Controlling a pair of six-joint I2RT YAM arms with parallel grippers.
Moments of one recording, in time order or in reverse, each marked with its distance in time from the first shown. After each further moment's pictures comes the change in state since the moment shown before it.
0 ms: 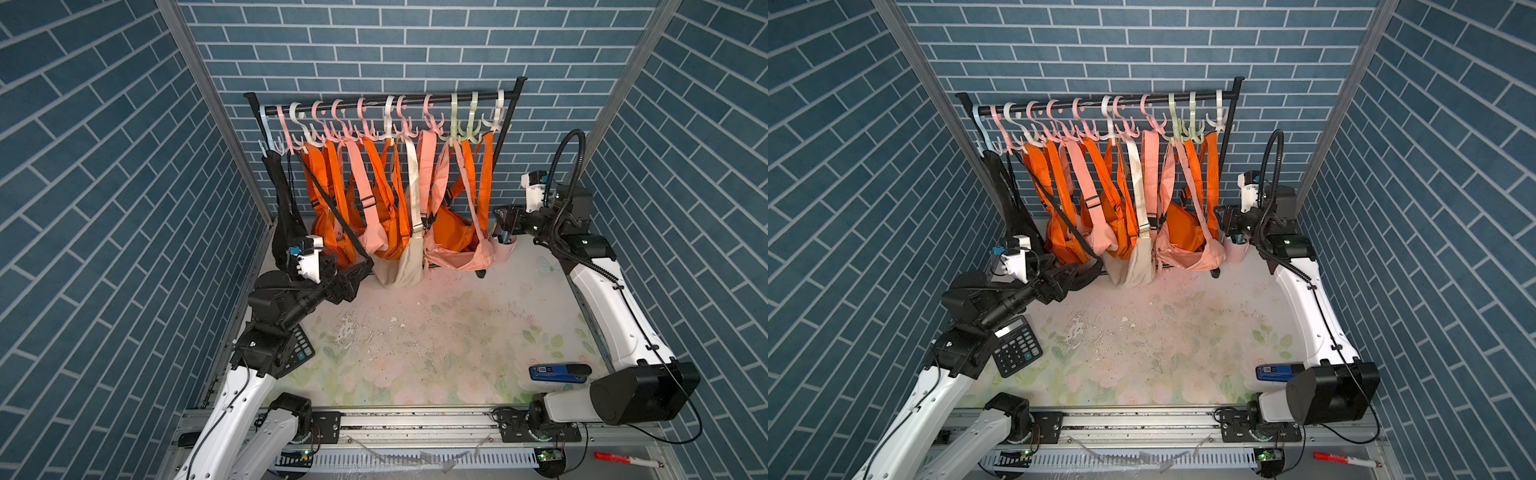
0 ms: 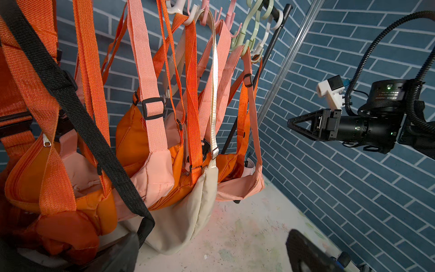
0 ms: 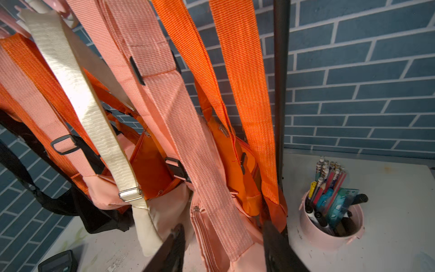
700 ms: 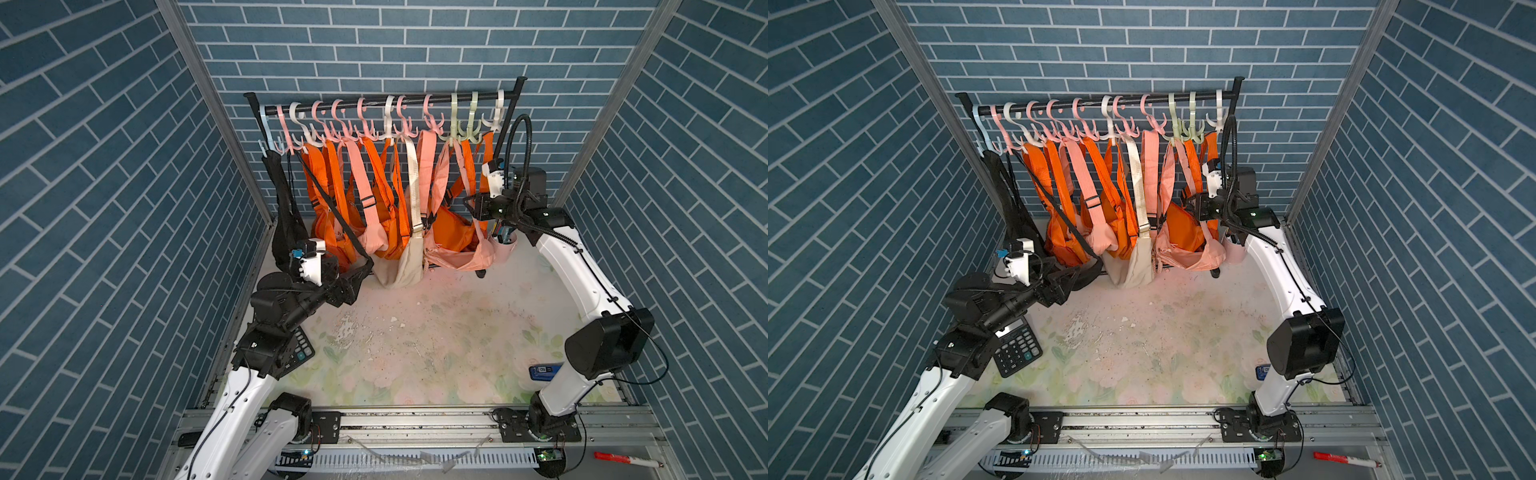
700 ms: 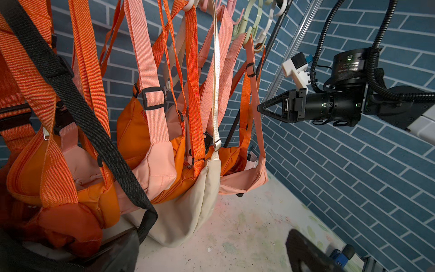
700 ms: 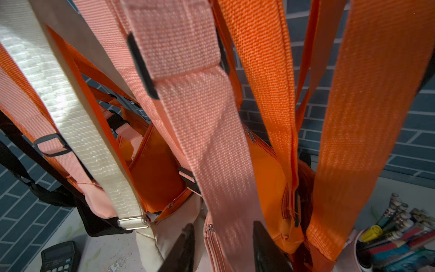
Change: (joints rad) left arm -0.002 -0.005 -0.018 -0.021 0.000 0.028; right arm 0.137 0.312 0.313 -0.077 0.063 -0.029
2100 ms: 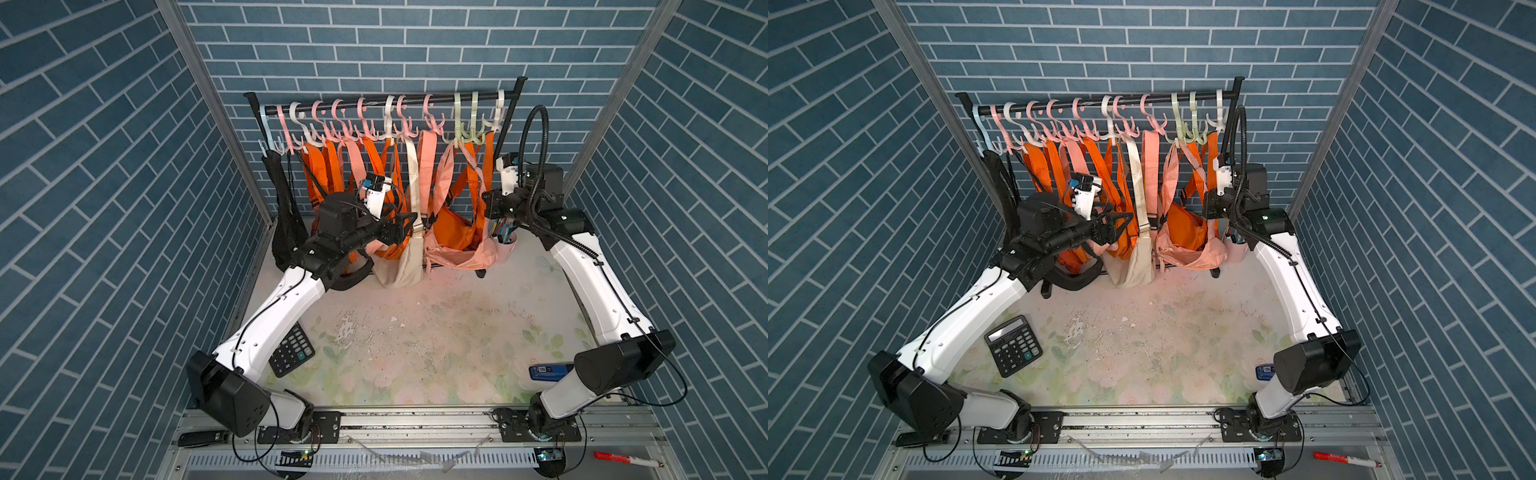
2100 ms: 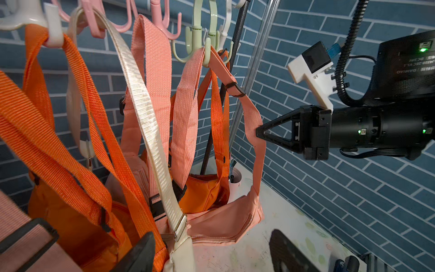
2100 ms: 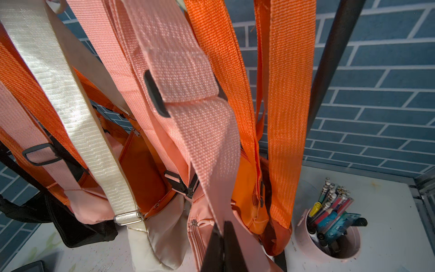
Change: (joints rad) left arm -0.237 0.713 0.688 -0.016 -0.069 0.123; right arm 0.011 -0.122 0.016 -0.111 0.172 -0.026
